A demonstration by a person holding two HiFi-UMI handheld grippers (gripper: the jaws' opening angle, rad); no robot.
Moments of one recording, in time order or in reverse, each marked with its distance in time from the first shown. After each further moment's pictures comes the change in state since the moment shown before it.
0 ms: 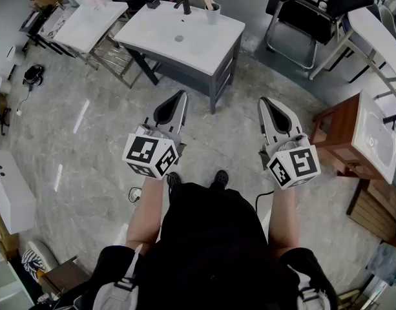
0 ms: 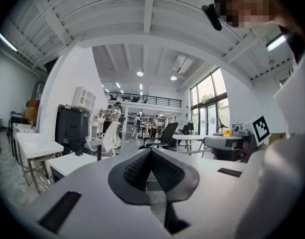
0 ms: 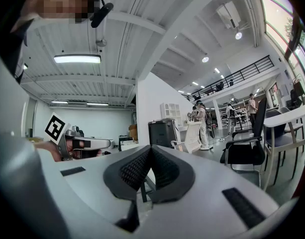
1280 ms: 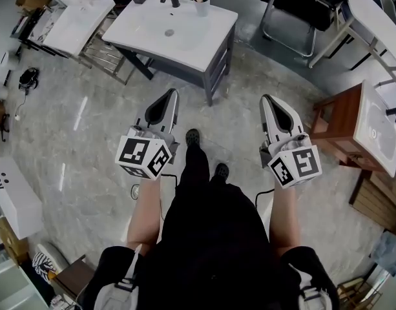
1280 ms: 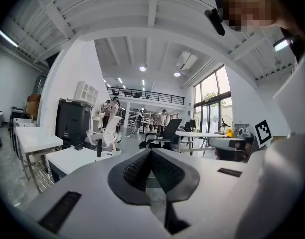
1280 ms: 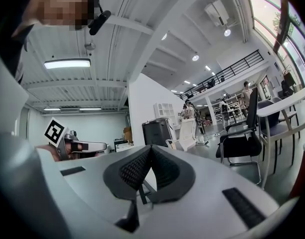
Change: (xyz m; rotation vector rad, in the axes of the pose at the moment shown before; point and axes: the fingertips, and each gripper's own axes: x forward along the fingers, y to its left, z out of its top) left arm 0.035 0.013 -0.016 -0.041 0.062 0.018; right arm 0.006 -0.045 -0.018 0.099 -0.003 -0.053
